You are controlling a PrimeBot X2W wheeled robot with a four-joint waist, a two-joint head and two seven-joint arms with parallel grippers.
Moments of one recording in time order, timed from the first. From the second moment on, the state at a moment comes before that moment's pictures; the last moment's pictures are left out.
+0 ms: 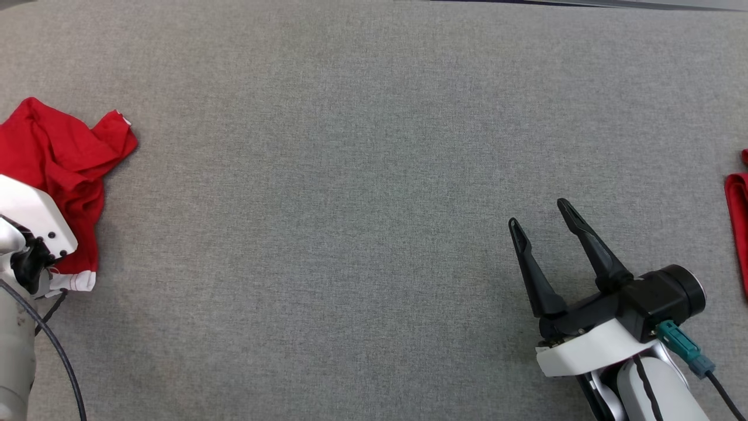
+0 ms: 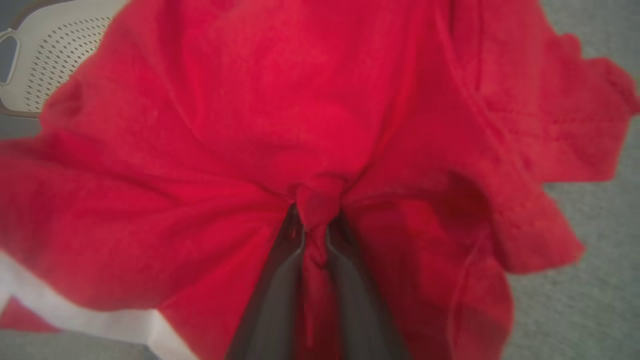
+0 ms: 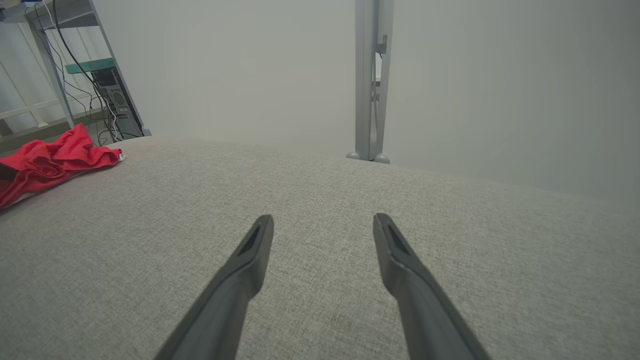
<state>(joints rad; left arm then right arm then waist) -0.93 0.36 0.07 1.26 -0.30 -0.03 0.29 -0.20 -0.09 0.22 0.10 0.09 0.13 -0.26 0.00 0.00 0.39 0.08</state>
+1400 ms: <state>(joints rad) -0.61 0.07 -0.54 0.68 -0.58 -0.13 -0.16 -0.11 -0.05 0.05 0.11 0.11 0.13 -0.26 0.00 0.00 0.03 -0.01</state>
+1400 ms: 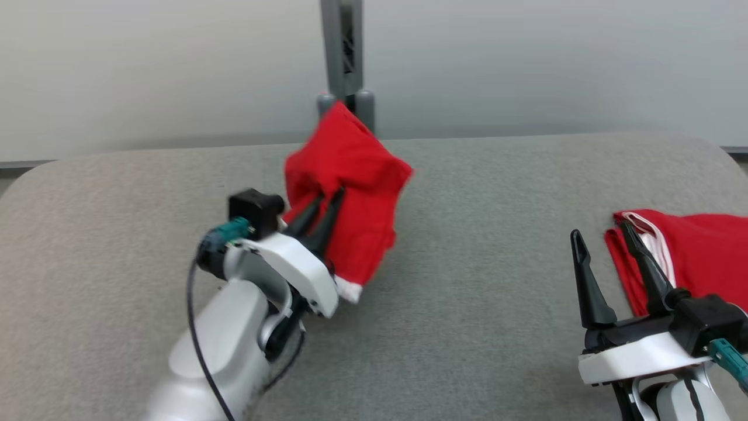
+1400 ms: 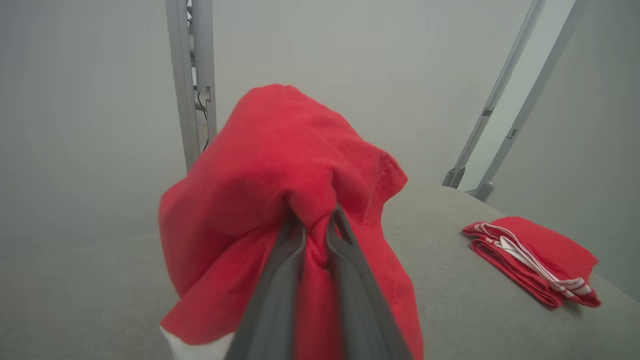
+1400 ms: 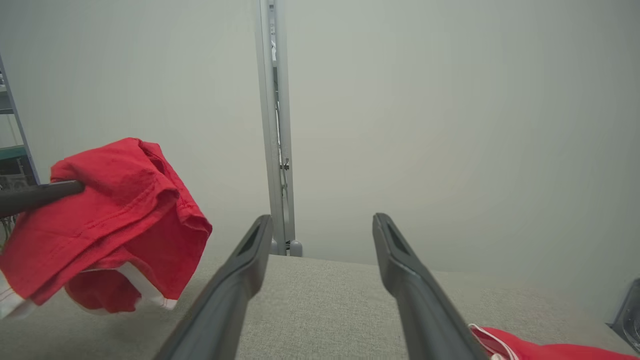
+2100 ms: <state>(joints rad) -0.57 0.05 -0.95 0.71 -0.82 0.03 -0.26 -0.13 -0.05 0.03 0.13 0.15 0.13 -0.26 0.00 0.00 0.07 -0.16</state>
